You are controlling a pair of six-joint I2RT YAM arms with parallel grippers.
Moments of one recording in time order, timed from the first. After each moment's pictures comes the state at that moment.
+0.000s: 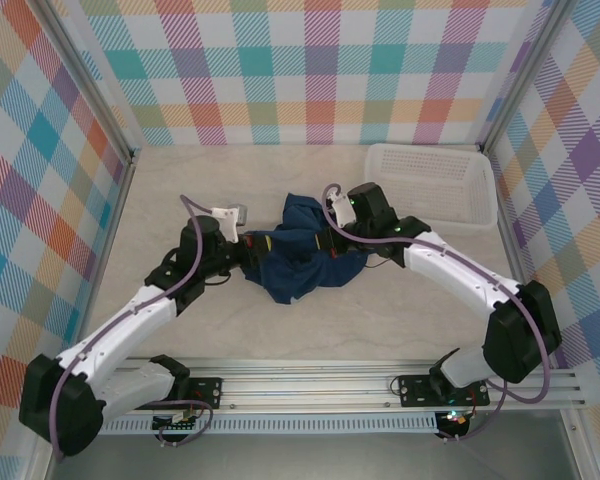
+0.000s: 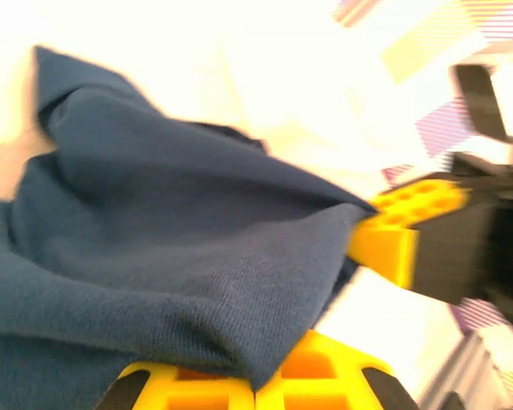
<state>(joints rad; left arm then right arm) -0.47 1.03 0.72 -0.10 0.36 -0.58 0.63 1.43 1.11 -0.45 -0.32 0.27</state>
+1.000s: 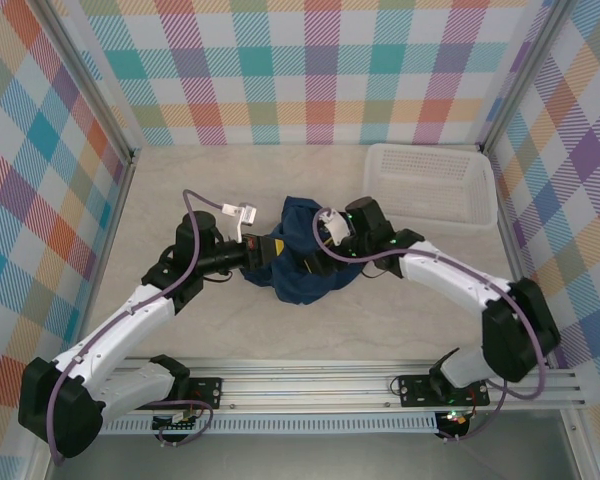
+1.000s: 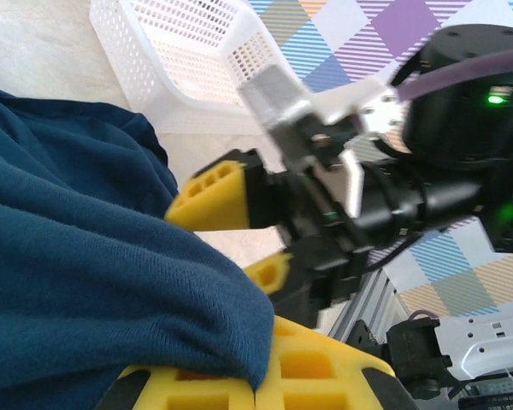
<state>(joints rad) -0.47 1.04 0.76 -0.08 0.60 -0.56 0.64 1.49 1.00 -0.31 -0.41 0.02</state>
